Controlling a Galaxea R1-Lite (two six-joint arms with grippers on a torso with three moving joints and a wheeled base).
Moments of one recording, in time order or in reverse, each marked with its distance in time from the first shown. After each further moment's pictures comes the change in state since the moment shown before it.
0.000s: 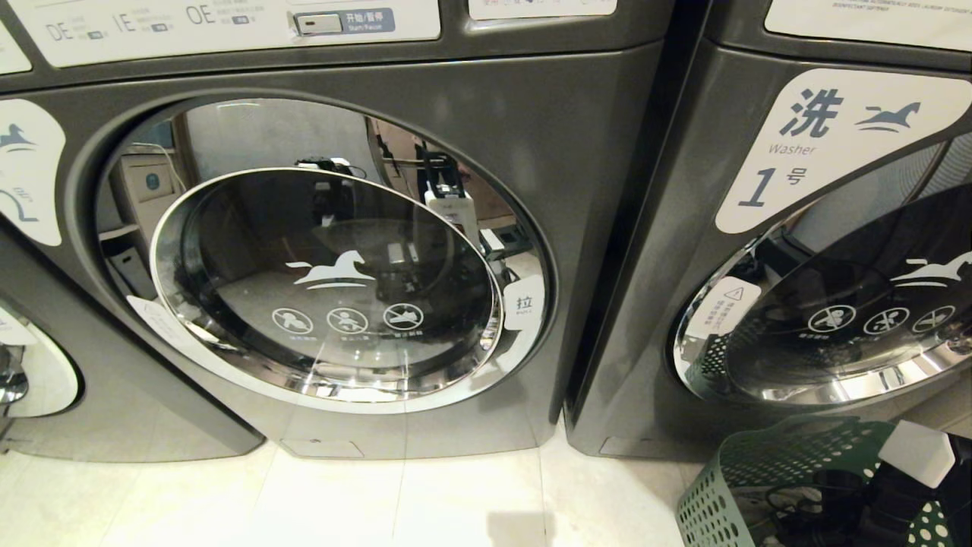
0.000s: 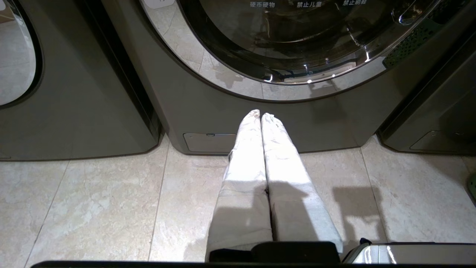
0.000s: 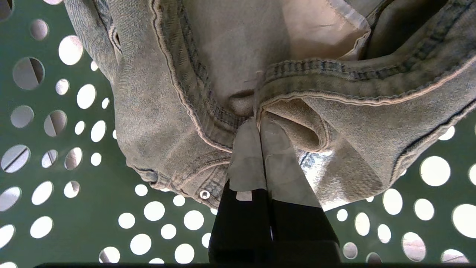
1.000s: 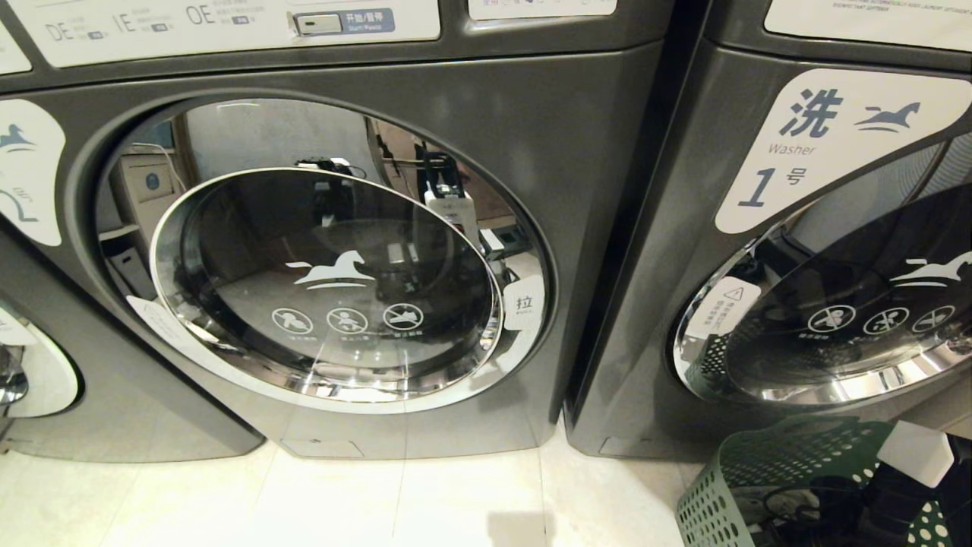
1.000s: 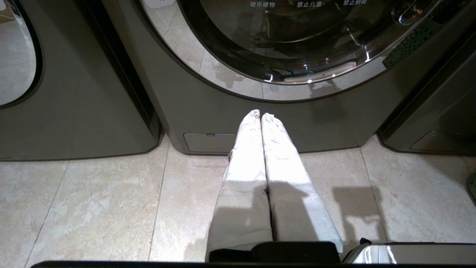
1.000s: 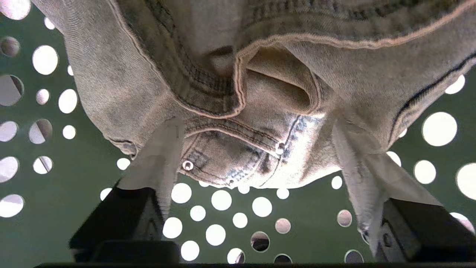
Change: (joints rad) left arm 0.000 0.000 0.000 0.000 0.000 0.000; right arm 0.004 0.001 0.009 0.082 0.057 -0.001
